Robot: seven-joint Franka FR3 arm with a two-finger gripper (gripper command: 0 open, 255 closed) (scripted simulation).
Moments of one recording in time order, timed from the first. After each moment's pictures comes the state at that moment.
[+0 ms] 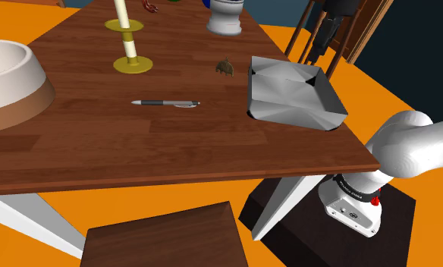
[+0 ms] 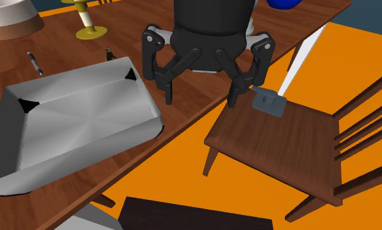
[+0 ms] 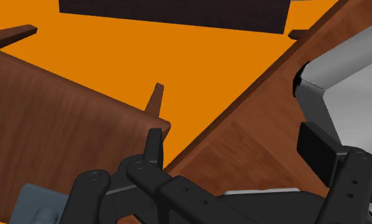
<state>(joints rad) -0.02 -0.75 0.01 -2.28 0.06 1.50 -0.14</state>
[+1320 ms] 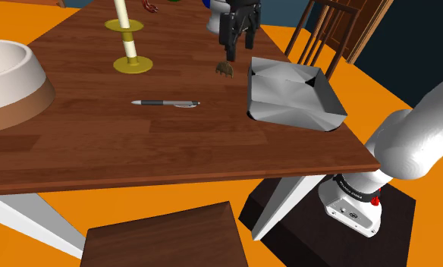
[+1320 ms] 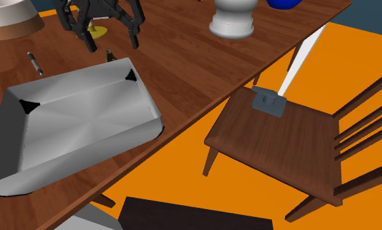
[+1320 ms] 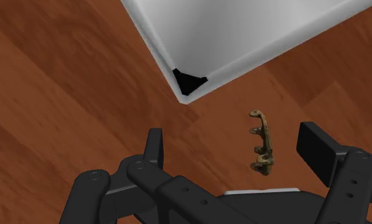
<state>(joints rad) 0.06 -0.12 0.38 -1.70 0.01 1.45 0.27</state>
